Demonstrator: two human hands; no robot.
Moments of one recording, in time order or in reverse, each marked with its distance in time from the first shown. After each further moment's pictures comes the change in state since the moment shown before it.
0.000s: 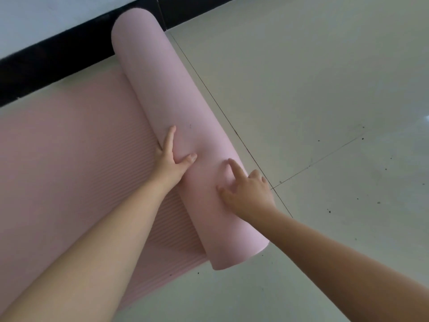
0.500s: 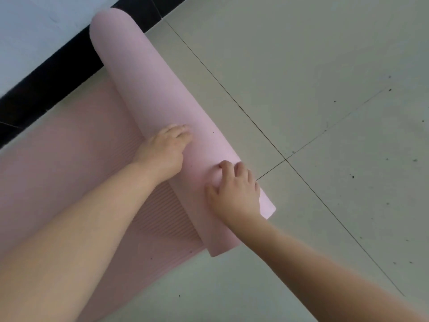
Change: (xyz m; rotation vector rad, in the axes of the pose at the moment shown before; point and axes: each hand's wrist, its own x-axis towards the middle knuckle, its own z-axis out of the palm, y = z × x) left_hand -0.034 0.036 -0.026 1.138 -0.166 0.375; right_hand -0.033 -0.006 0.048 0.197 0.102 -0.068
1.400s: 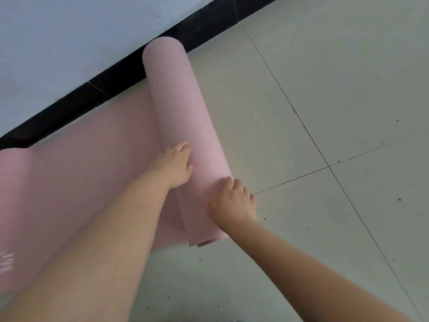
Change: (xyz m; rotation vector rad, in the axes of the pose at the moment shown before) left_hand -0.097 -0.037 0.015 -0.026 -0.153 -0.395; right_hand -0.051 -0.028 0.044 -0.197 -0.297 -0.163
